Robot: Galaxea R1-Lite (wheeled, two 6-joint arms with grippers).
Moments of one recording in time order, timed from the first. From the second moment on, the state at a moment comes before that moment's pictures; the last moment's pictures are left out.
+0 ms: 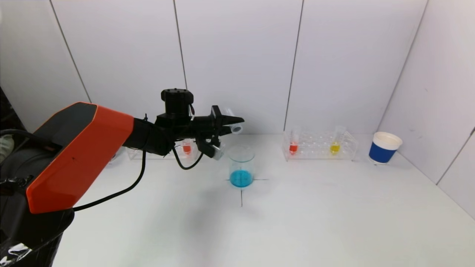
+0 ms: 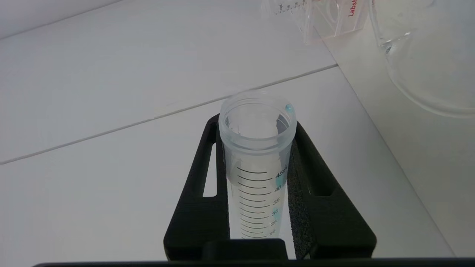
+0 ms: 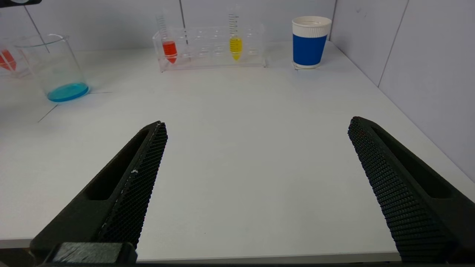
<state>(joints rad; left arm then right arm) -0.34 2.33 -1.62 -0.58 -0.88 1.93 0.00 0.00 0.00 -0.01 -0.02 0.05</state>
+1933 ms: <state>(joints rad) -0.27 1.81 -1.41 -0.69 0.20 0.51 0.00 0.00 0.00 -0.01 -0.02 0.05</state>
